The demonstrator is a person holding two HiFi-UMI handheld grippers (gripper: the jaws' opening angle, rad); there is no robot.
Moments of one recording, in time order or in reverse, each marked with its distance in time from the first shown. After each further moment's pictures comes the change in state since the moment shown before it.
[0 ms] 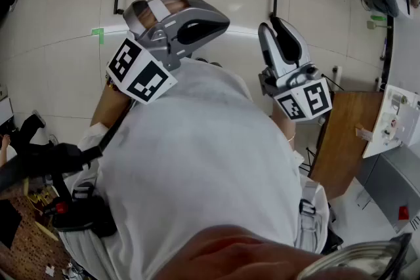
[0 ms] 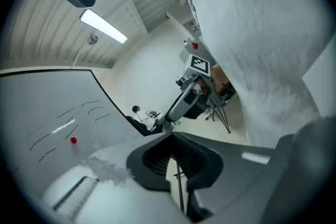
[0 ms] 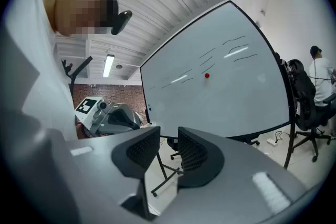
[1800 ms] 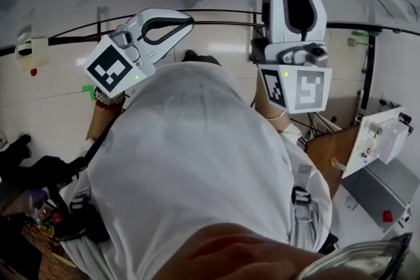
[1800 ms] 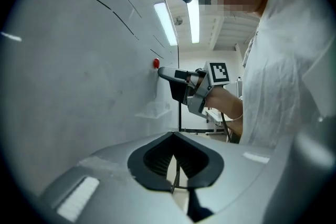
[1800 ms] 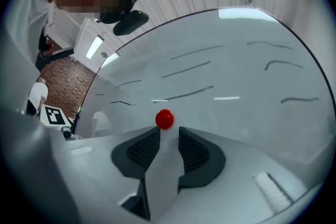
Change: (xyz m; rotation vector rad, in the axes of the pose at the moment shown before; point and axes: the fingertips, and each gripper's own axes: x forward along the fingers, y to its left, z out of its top) left arm 0.065 0.307 -0.254 -0.671 -0.148 0.013; right arm 0.341 -0.223 0.211 -0.395 -0.260 -0.284
